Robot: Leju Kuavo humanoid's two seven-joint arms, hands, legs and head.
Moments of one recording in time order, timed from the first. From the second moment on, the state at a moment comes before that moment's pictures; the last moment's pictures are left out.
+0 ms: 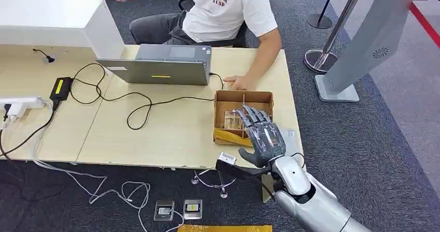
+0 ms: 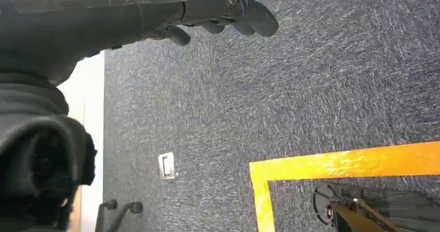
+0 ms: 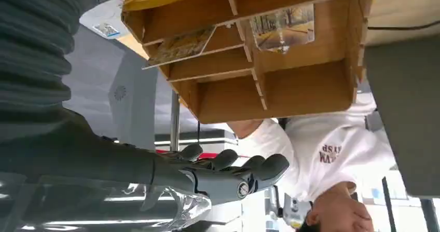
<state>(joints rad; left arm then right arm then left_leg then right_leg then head) -0.12 0.06 -1.26 -0.28 0.90 0.56 -0.03 -0.57 -0.25 0.94 -1.25 0.91 -0.19 0.27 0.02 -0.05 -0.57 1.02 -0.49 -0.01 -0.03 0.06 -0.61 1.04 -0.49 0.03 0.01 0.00</state>
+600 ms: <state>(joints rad) -0.12 0.06 -1.24 -0.28 0.91 0.56 -0.03 -0.65 -0.19 0.95 -1.05 0.85 -0.23 0.28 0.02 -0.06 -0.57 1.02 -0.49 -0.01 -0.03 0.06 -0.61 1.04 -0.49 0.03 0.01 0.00</state>
